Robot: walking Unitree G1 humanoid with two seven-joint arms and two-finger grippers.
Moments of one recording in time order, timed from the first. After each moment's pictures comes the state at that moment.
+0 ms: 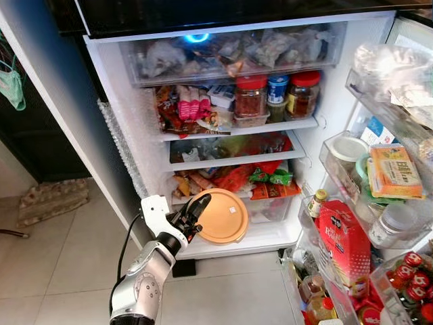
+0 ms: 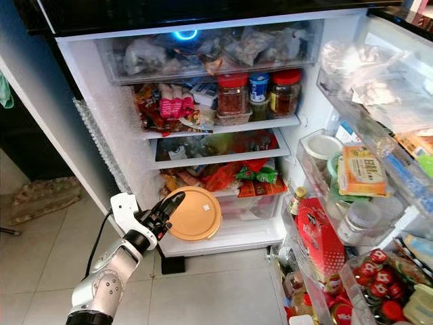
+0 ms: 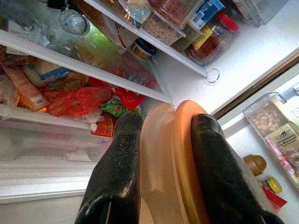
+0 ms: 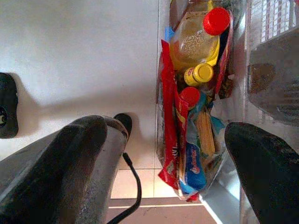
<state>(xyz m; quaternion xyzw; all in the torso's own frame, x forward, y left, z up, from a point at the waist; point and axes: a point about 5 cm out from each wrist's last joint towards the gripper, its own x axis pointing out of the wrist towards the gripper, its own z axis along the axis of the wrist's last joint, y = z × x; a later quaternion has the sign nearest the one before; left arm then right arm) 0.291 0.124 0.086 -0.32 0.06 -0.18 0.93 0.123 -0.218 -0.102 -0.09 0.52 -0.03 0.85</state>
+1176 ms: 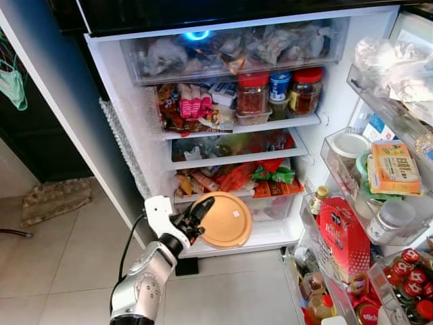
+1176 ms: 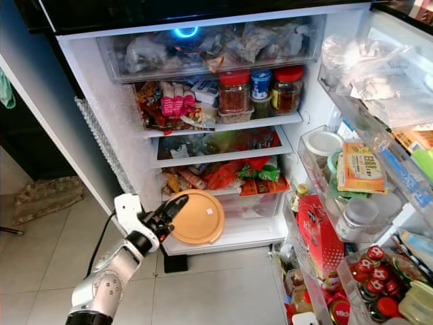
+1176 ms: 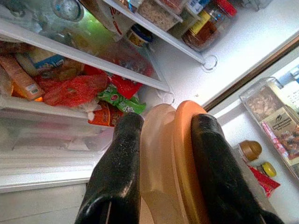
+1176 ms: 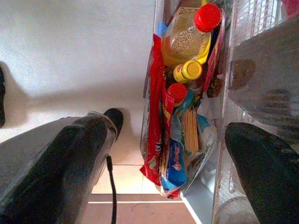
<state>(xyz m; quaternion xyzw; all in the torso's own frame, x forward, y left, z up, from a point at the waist) 0.288 0.116 0.084 -0.32 0.09 -0.21 0.92 0.126 -0.230 -0.099 -0.12 0.52 -0.03 0.84</state>
